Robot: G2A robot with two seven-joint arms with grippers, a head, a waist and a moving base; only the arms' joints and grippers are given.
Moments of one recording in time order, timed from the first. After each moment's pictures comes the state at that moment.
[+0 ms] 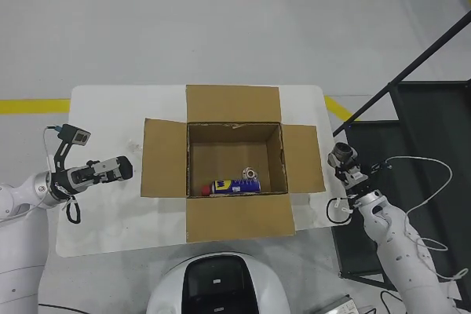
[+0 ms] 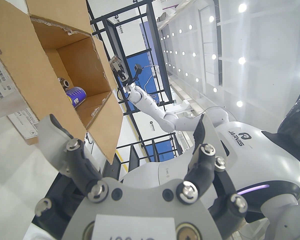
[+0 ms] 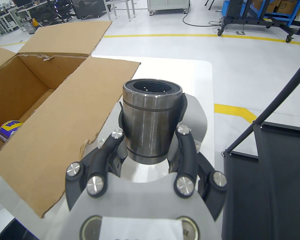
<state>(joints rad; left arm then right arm) 1.19 -1.11 -1.68 -1.41 -0.46 -0.32 -1.50 -1.46 -1.05 1.57 -1.13 -1.09 -0.60 -0.46</state>
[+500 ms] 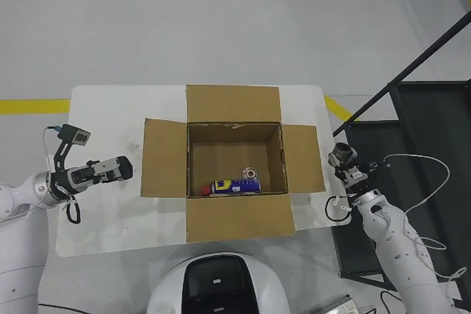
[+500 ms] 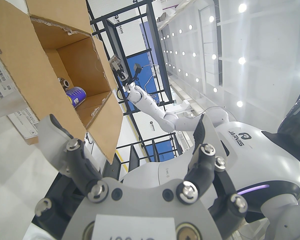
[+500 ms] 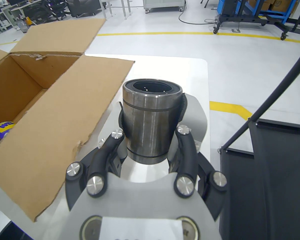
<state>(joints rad) 1.19 -1.11 -1.68 -1.41 -0.46 -0.32 -1.50 -1.43 -1.06 1.55 -1.08 -1.07 -0.56 -0.41</state>
